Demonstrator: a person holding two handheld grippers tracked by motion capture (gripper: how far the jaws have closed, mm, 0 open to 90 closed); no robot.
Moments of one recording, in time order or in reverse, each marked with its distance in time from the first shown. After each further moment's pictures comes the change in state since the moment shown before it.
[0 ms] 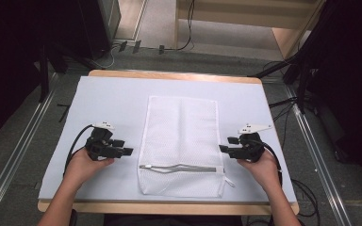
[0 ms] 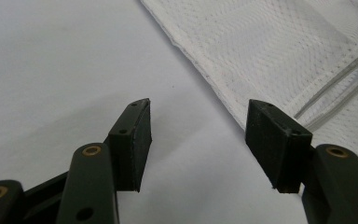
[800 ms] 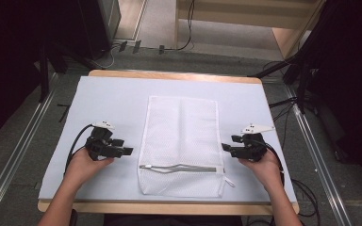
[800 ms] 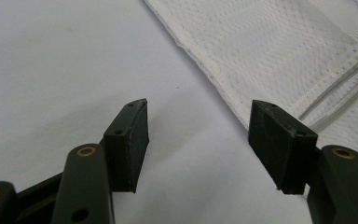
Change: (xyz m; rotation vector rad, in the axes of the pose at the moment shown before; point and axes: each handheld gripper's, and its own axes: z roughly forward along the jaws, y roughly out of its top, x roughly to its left) left arm 0.002 0.001 0.001 -0.003 0.007 -0.011; right arm -0.005 -0.004 -0.002 -0.037 -0.048 0.018
